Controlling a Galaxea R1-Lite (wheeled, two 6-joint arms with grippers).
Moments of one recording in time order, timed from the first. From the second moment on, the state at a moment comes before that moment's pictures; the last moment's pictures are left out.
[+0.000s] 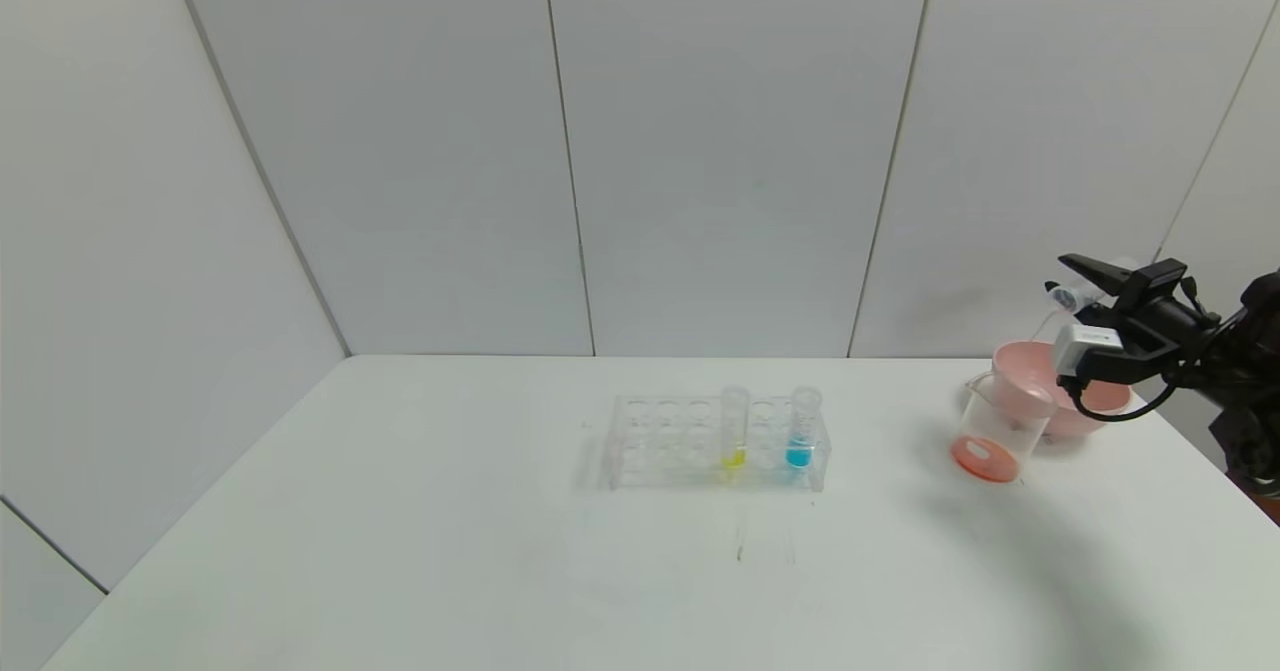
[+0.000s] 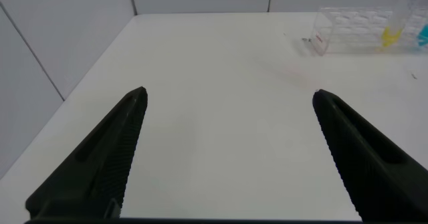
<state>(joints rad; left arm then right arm) 0.00 0.00 0.00 0.00 0.00 0.00 -0.28 2.13 -0.99 -1.31 0.58 -1.64</state>
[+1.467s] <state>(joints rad) 0.00 0.00 0.00 0.00 0.00 0.00 -0.29 2.09 -0.94 -0.93 0.20 -0.04</state>
